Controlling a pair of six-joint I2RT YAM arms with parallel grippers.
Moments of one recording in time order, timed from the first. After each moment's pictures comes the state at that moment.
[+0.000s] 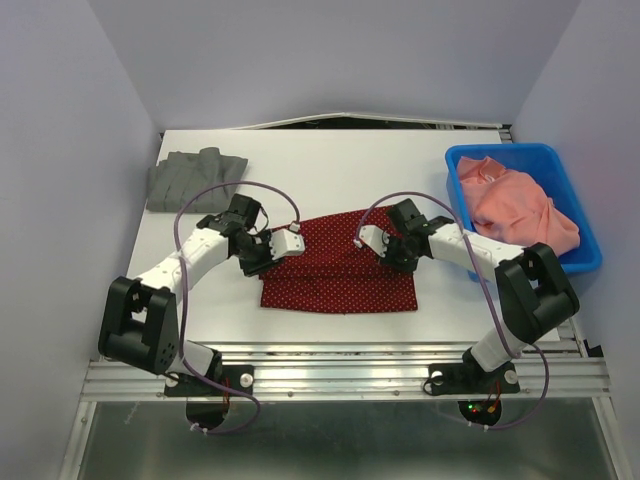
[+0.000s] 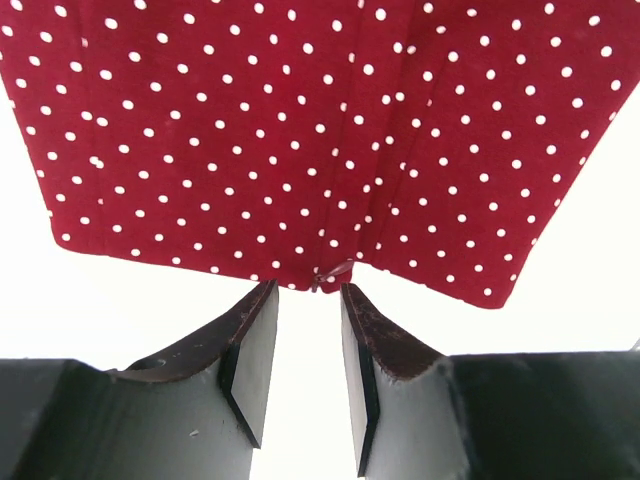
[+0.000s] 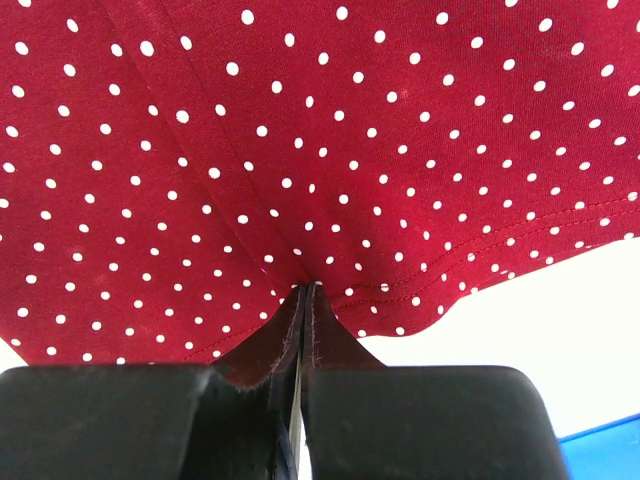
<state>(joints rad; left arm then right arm) -0.35 1.40 0.91 -0.72 0.32 0.97 0.51 1.60 0.96 -0.57 -0.15 -0.75</state>
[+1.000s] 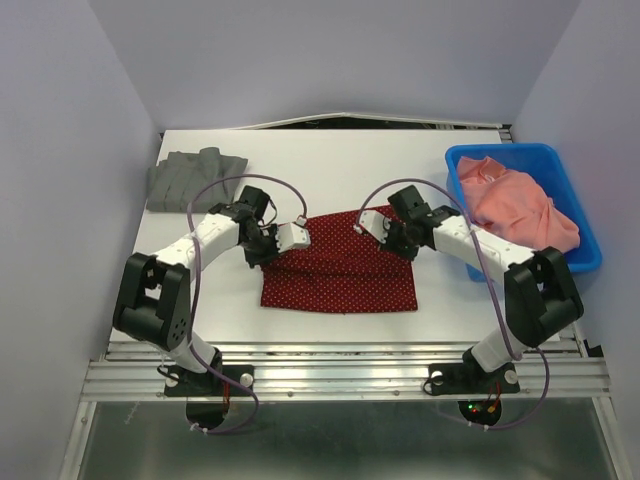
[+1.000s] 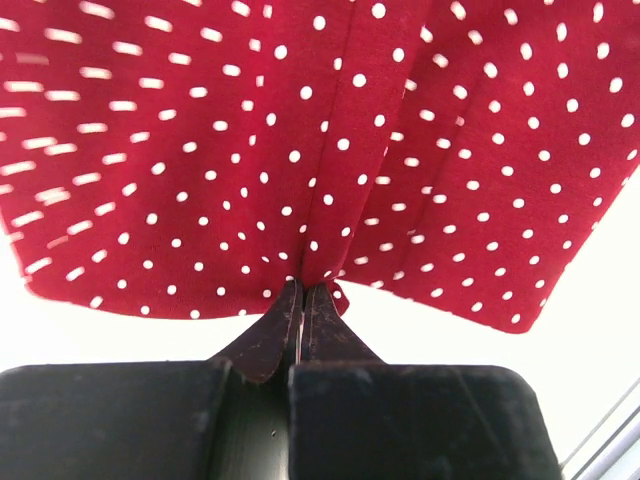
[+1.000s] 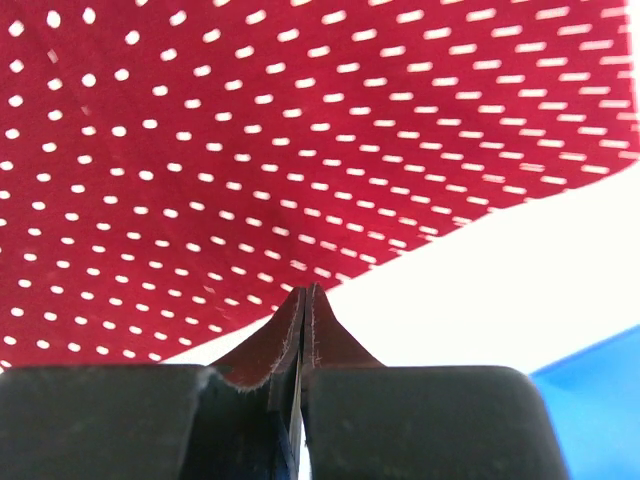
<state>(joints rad) -0.36 1.56 0.99 -0.74 0.30 0.98 0.49 1.58 1.04 -0.60 -0.10 -0.77</state>
